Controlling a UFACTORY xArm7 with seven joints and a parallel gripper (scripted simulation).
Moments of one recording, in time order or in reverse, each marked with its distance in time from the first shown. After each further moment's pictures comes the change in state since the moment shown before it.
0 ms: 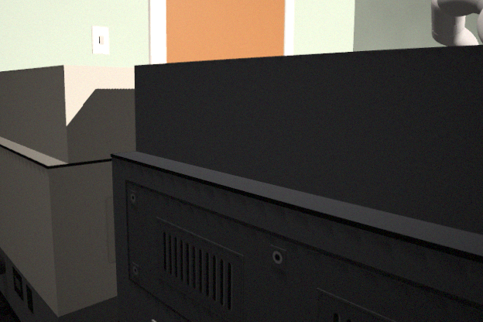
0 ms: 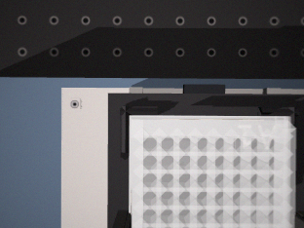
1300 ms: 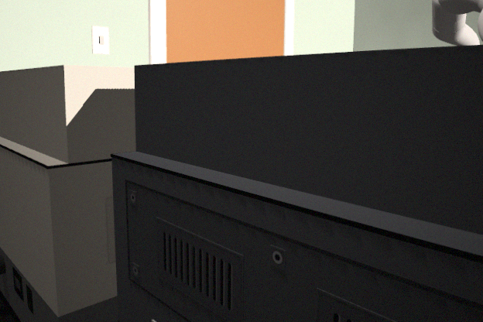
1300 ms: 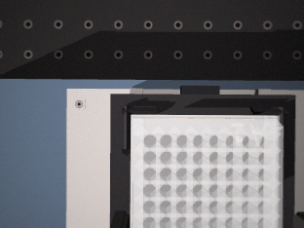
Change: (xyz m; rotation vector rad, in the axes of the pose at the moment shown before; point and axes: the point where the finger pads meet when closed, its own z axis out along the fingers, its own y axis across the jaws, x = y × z) arm 0.000 0.000 -0.012 -0.001 -0.001 0.000
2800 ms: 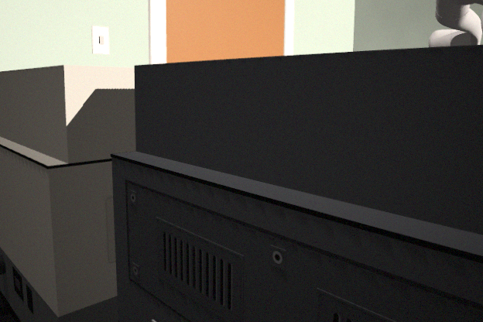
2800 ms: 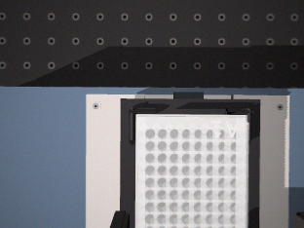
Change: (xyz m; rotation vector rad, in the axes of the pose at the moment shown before) arm 0.000 0.000 -0.052 0.001 0.001 0.000
